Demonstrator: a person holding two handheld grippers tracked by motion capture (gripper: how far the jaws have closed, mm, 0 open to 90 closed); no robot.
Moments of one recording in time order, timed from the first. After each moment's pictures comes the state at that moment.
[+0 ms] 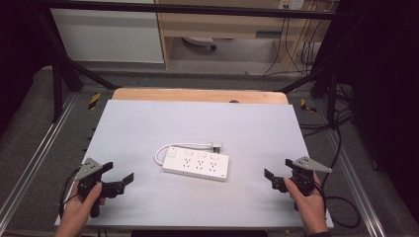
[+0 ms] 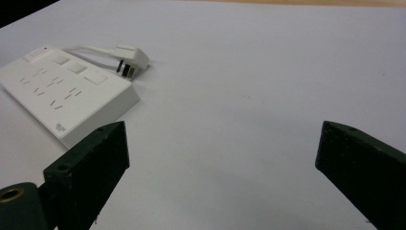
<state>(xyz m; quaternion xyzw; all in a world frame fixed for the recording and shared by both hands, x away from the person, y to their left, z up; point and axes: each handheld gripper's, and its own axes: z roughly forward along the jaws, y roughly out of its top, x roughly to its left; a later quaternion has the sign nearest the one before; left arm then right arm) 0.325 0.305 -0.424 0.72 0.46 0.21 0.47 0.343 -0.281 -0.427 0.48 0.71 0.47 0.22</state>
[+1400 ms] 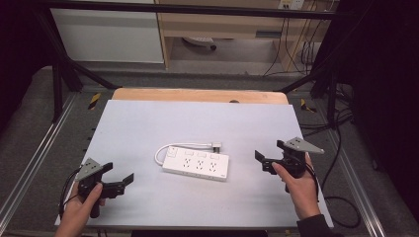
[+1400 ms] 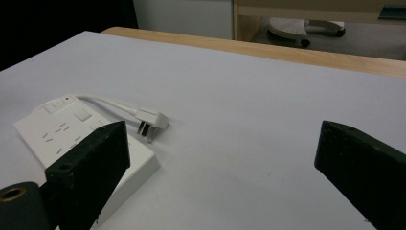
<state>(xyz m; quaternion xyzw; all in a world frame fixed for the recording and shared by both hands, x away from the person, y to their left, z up) 0.324 0.304 -0.425 0.72 0.47 0.21 0.47 0.372 -0.246 -0.380 0.45 0.70 0.49 0.24</state>
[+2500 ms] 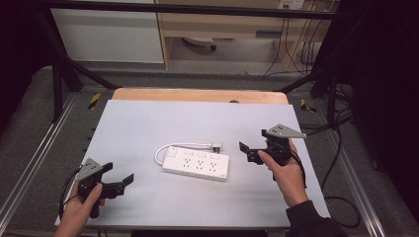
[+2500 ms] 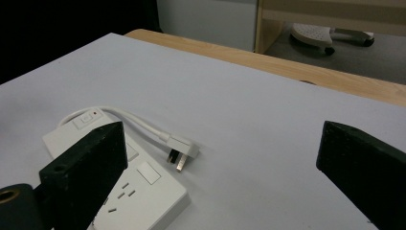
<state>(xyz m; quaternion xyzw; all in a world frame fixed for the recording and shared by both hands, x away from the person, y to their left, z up) 0.323 0.304 -0.424 0.73 0.46 0.21 0.47 0.396 -0.205 -0.355 0.42 0.73 0.49 0.22</state>
